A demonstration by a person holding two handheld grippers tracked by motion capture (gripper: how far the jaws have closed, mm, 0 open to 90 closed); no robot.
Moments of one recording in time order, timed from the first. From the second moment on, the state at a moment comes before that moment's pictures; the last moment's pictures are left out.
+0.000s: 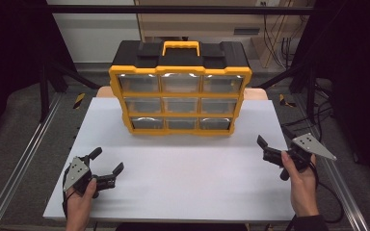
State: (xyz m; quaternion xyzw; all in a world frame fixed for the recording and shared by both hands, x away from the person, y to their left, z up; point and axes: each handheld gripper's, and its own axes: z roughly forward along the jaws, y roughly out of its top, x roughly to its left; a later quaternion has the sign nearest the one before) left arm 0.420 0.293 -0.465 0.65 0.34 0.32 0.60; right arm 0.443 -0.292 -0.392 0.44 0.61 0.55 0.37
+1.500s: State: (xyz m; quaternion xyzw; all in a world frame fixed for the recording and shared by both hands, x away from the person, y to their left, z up) left arm 0.420 0.292 -0.465 0.65 0.34 0.32 0.60; right arm 0.423 -0.270 -0.443 0.41 0.64 0.56 0.33
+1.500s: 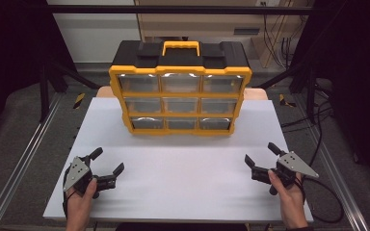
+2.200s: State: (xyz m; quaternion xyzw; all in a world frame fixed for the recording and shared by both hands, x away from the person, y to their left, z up) left arm 0.420 0.291 -0.466 0.66 0.33 0.31 0.60; right arm 0.425 -0.253 -0.448 0.40 0.64 0.57 0.32
